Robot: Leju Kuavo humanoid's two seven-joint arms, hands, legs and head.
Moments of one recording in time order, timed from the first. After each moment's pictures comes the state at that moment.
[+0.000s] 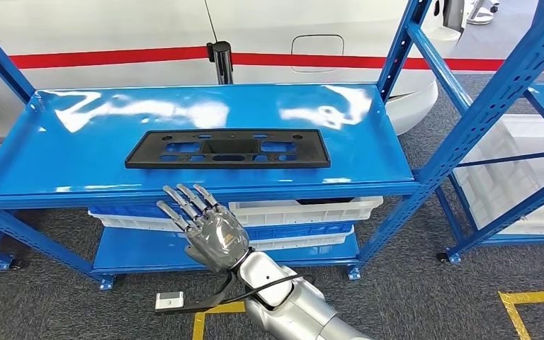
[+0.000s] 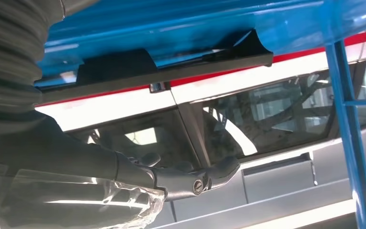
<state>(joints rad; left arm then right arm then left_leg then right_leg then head) -0.08 -0.08 0.44 -0.20 -0.37 0.31 -0.39 -0.49 0.24 0.85 -0.91 1.25 -0.67 -0.11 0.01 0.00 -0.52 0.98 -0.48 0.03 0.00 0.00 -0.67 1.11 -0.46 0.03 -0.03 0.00</state>
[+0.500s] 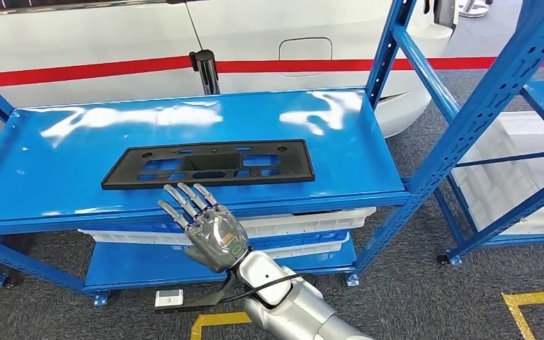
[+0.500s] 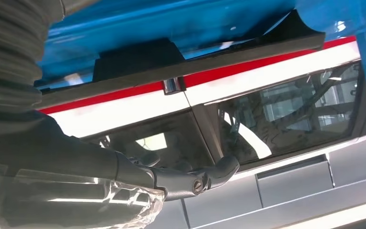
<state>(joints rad) -0.08 -0.07 0.44 -0.20 -0.38 0.30 -0.39 -0.49 0.25 0.86 -0.88 1.24 -0.67 -0.12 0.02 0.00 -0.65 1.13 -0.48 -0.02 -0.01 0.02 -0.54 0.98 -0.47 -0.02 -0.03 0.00</state>
